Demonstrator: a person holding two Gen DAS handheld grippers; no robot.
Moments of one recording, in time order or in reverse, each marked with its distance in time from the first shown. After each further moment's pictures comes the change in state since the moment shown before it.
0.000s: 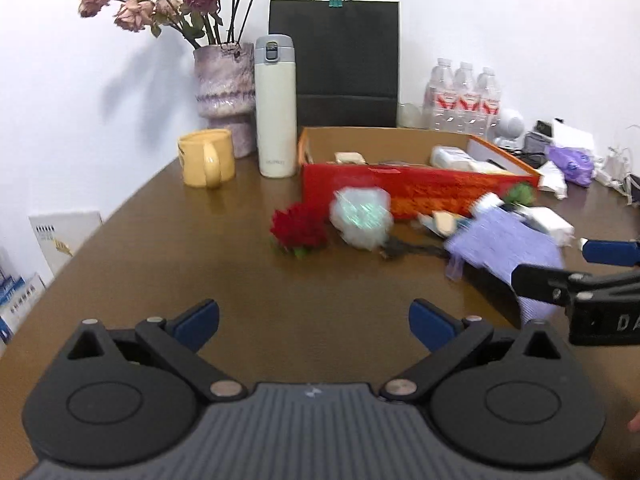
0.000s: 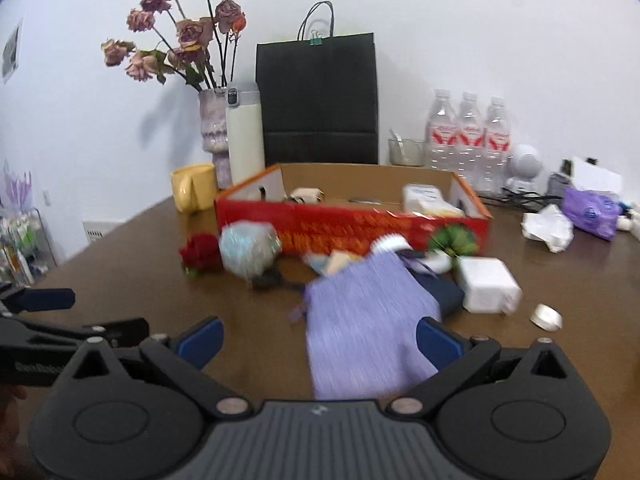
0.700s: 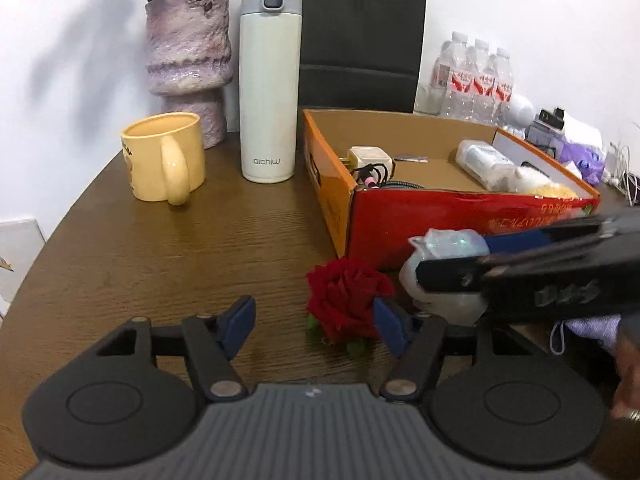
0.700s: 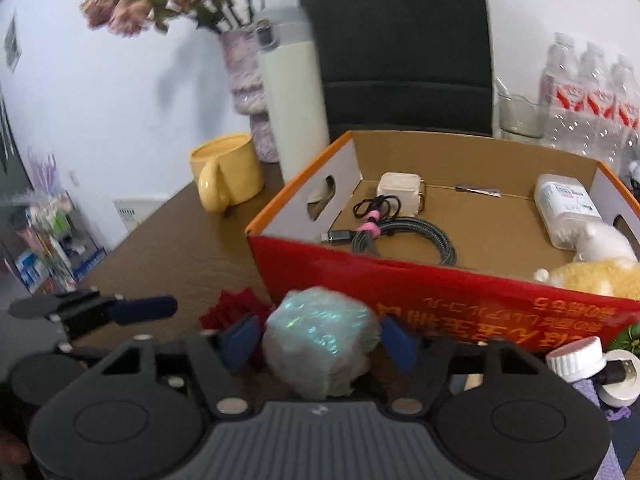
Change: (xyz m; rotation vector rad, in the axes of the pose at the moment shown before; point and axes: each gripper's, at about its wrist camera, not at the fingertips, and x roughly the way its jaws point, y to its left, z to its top) left arm 0.132 0.062 0.055 0.034 0.096 -0.176; right arm 0.170 0.052 0.078 -0.003 0.204 0.148
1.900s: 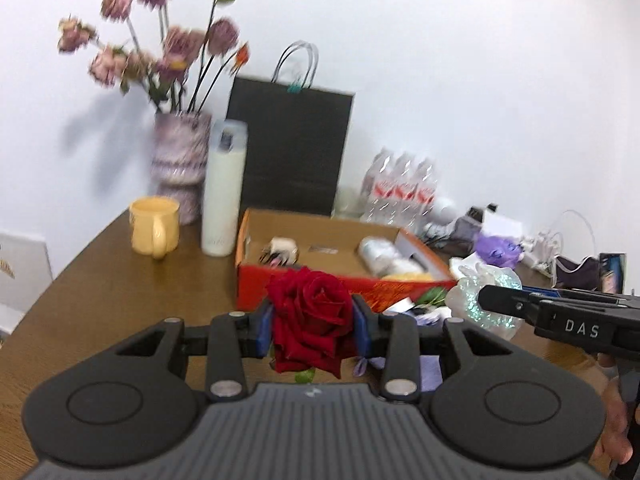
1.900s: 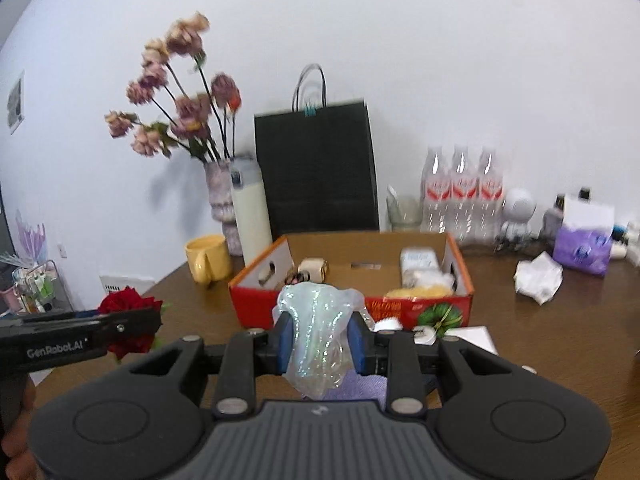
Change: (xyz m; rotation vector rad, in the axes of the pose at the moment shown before) left arm -0.189 -0.102 -0.017 -0.111 -0.278 -0.051; right arm -0.238 -0.029 -0.079 0.040 -0.336 -0.126
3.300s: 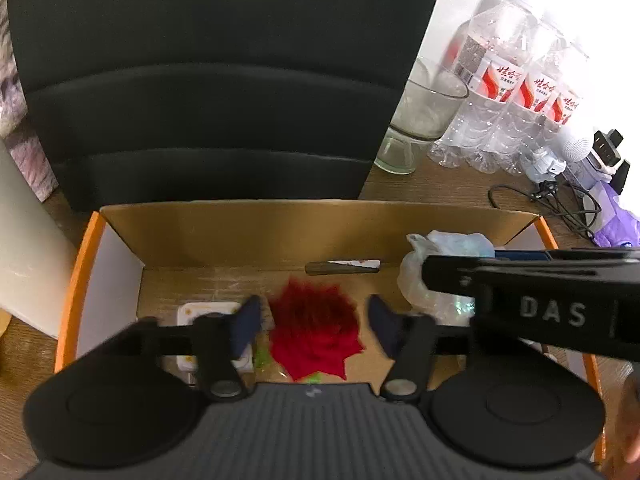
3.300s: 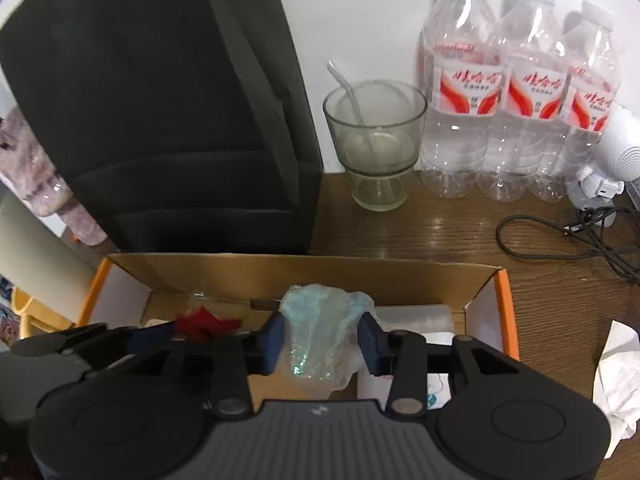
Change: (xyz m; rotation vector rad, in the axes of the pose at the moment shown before) left arm 0.450 0.008 0.103 -0.023 0.616 0.049; right arm 0.420 -0.121 0.133 0.147 0.620 -0.062
